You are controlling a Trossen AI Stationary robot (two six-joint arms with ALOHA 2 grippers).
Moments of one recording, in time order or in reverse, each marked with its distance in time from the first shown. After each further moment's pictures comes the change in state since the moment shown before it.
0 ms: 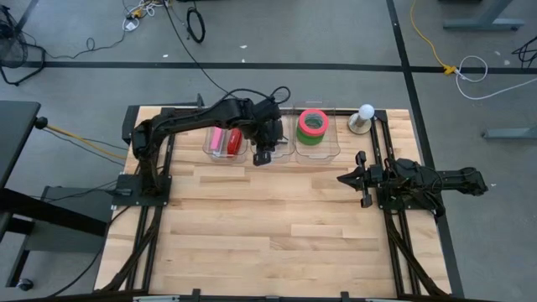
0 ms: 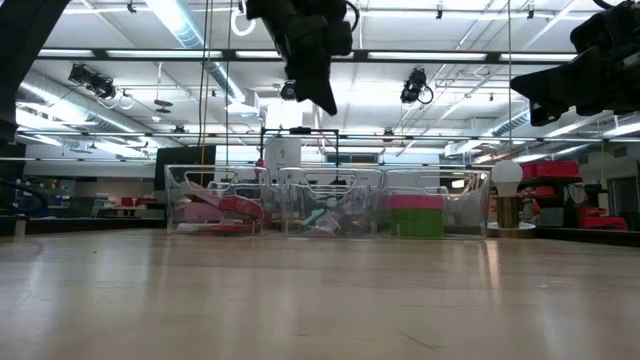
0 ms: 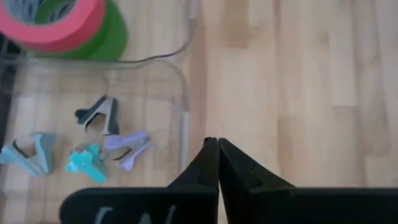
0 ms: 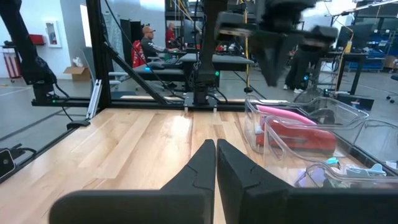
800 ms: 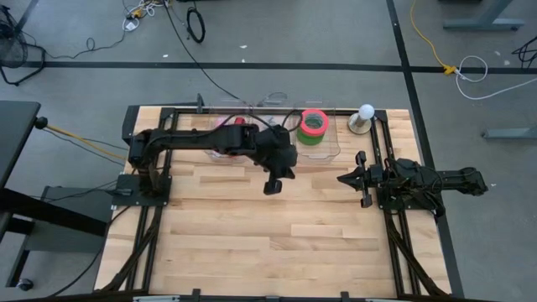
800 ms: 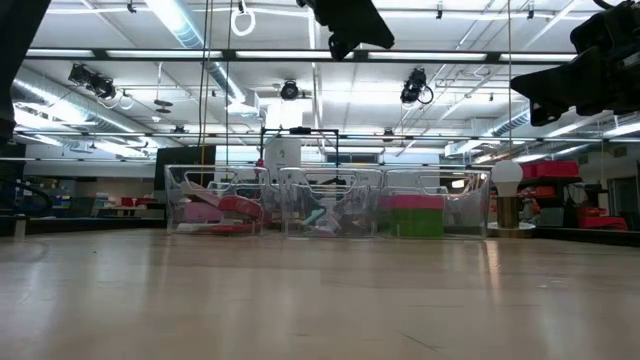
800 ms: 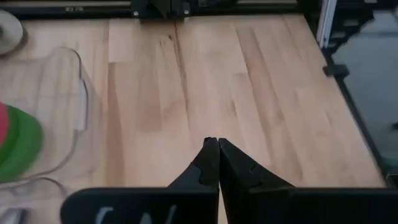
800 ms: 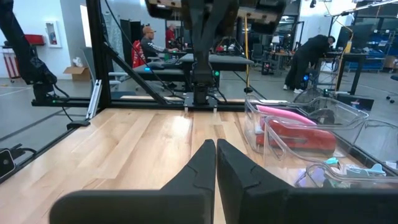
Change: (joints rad) left arm -0.239 -0.028 0.000 0.247 0.033 -0.108; right arm 0.000 0.000 0.000 -0.001 0.000 0.000
